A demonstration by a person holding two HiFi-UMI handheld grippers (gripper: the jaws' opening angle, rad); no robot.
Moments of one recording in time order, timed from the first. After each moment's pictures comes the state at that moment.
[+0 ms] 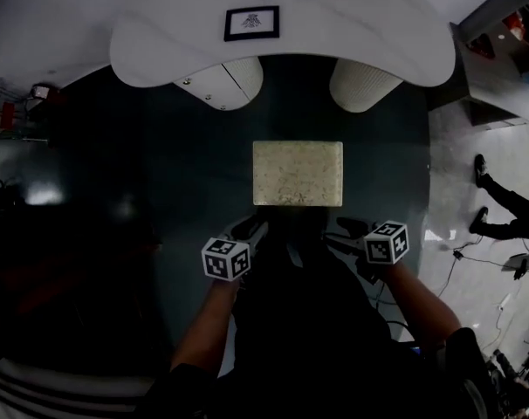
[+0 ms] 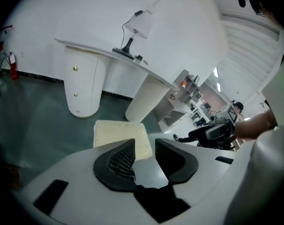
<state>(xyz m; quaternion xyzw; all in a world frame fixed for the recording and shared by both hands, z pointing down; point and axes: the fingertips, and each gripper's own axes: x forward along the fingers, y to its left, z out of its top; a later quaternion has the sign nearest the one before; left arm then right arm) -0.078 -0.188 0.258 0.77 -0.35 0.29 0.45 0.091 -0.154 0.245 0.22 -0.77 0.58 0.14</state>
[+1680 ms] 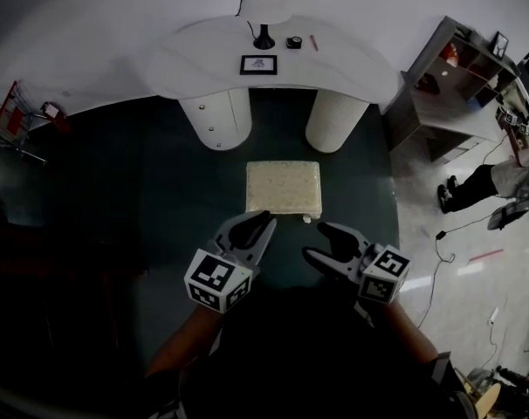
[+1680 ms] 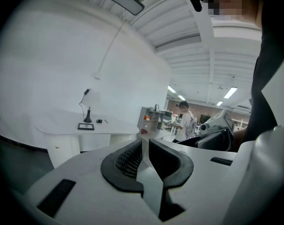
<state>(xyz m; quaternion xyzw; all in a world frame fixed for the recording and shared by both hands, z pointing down) -0.063 -0.104 -0.077 0.93 -0.30 0.13 0.18 0.007 -0.056 -0.069 0.31 -0.89 0.33 -0.01</state>
